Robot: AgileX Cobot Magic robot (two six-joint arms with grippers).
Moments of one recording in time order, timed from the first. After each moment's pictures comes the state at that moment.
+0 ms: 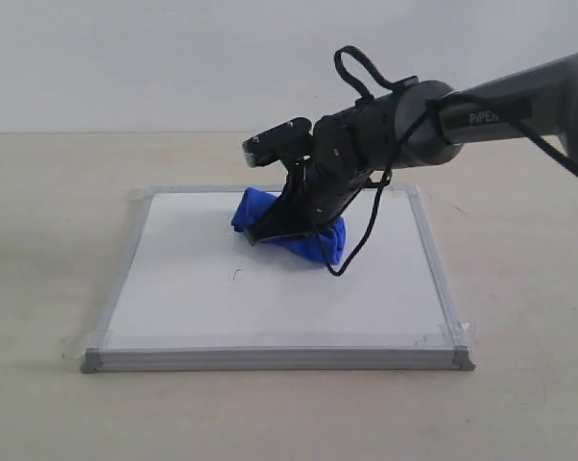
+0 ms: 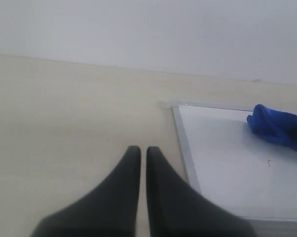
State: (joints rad) left arm -0.02 0.00 0.00 0.03 0.29 -0.13; right arm 0.46 2.21 -1.54 -0.03 0.42 -0.03
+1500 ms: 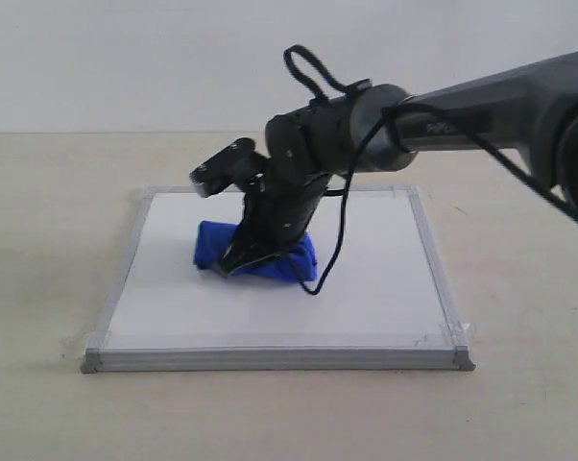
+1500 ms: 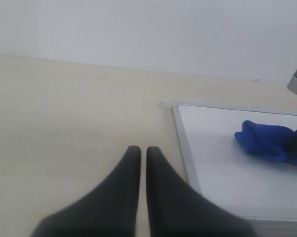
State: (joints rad) left arm -0.02 0.00 0.00 0.03 0.29 -0.13; right arm 0.53 2.22 -1.60 0.01 0.59 -0.21
